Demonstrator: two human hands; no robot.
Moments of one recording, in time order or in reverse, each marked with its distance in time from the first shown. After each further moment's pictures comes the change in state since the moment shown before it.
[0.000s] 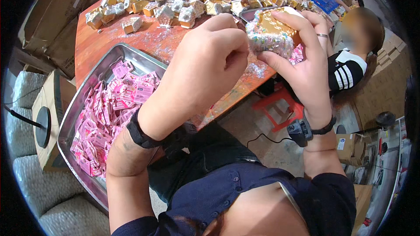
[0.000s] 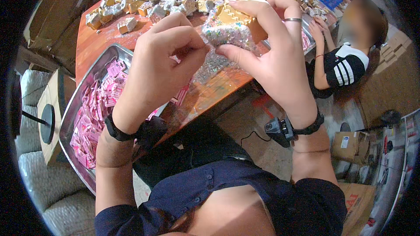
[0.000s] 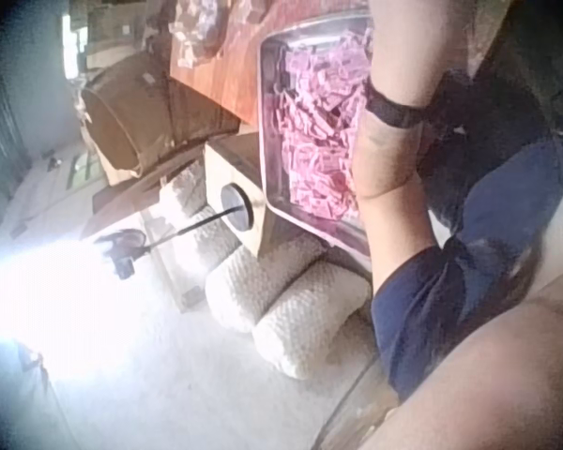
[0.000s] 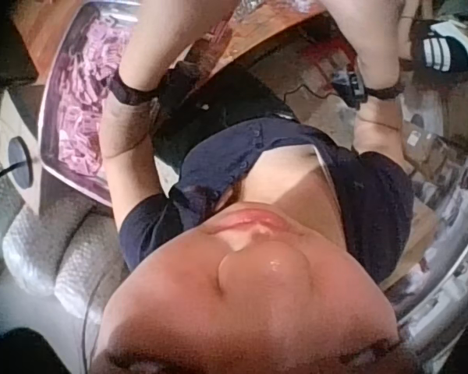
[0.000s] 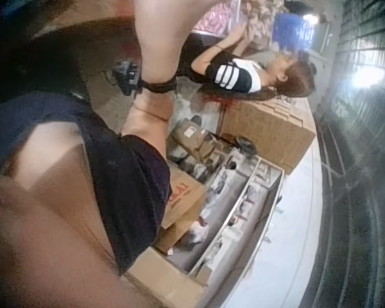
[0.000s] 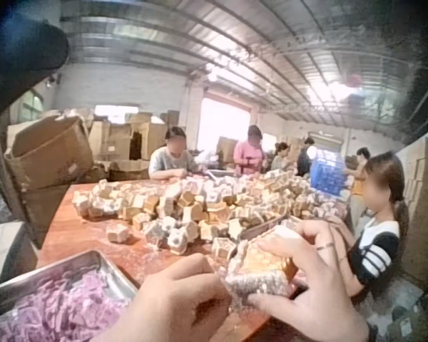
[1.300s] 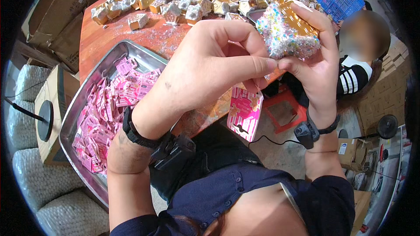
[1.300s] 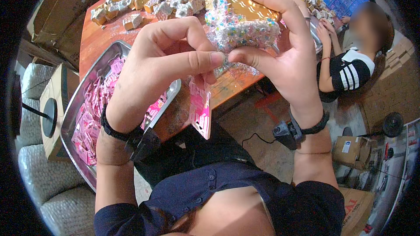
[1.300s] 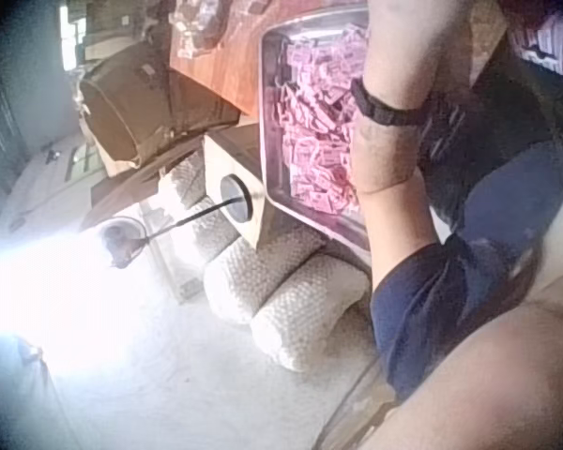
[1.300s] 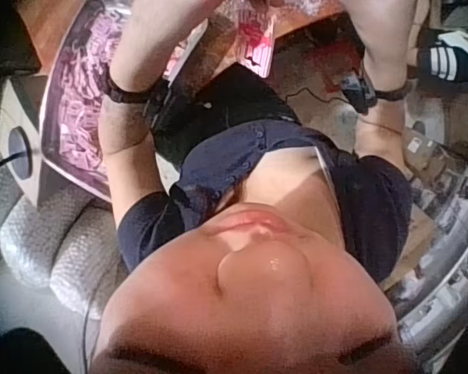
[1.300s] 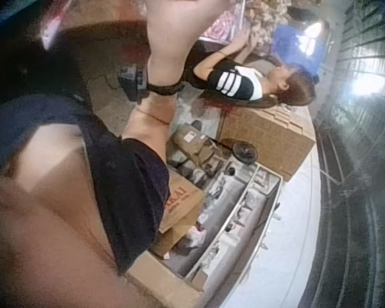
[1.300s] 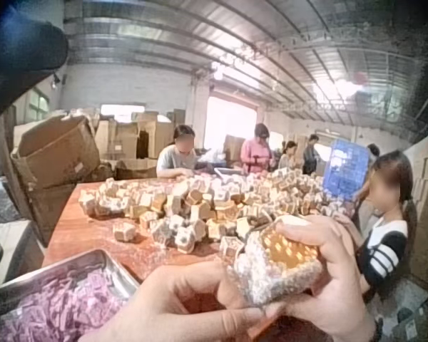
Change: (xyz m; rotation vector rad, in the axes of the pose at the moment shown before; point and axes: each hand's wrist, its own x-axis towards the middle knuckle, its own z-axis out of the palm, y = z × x) left_hand 0.001 0.021 -0.015 -0.853 -0.186 -0.508; right_hand 0.006 0.010 0.007 0.499 0.035 -0.031
